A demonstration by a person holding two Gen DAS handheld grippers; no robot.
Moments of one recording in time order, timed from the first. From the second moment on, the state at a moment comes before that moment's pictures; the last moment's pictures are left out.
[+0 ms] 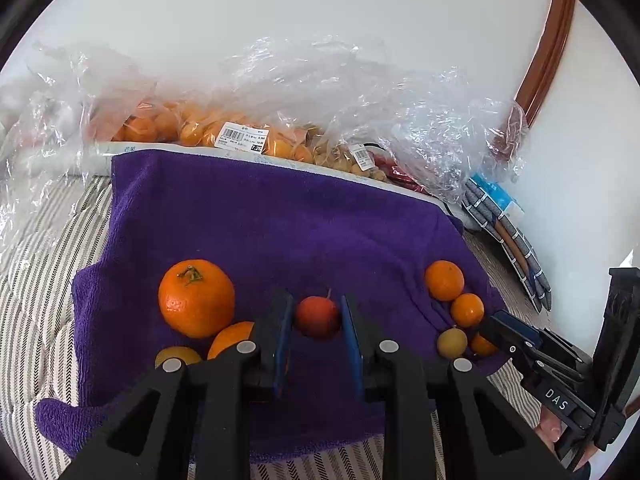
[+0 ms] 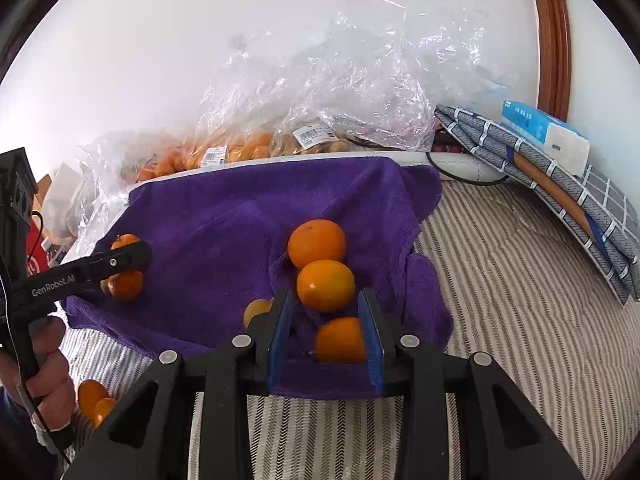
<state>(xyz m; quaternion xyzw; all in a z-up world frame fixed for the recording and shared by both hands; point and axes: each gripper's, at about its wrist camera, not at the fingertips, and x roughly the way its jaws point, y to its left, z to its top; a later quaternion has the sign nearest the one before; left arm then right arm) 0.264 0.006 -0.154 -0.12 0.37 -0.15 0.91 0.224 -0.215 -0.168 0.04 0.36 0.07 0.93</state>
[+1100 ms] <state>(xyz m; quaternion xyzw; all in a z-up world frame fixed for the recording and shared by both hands) 0.169 0.067 -0.155 -0.07 0.35 -0.09 0.93 0.131 -0.154 -0.157 0.02 0.39 0.08 0.92</state>
